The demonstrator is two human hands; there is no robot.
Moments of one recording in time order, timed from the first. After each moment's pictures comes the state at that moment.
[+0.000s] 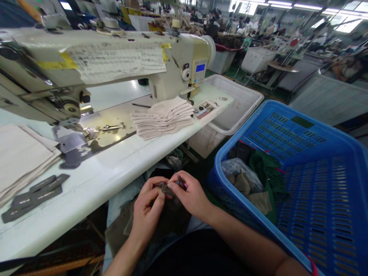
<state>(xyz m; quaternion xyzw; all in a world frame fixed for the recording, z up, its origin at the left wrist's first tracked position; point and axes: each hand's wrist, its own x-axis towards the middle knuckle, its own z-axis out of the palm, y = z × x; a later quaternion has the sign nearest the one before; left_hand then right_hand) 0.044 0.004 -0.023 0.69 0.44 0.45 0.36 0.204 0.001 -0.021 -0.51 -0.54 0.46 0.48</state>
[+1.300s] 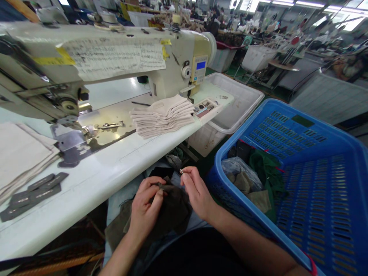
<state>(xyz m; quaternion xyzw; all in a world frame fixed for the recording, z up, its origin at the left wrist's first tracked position) 0.041 0.008 -0.027 0.72 0.48 0.41 0.29 0.218 -0.011 -0.023 -0.58 -0.51 0.45 0.44</state>
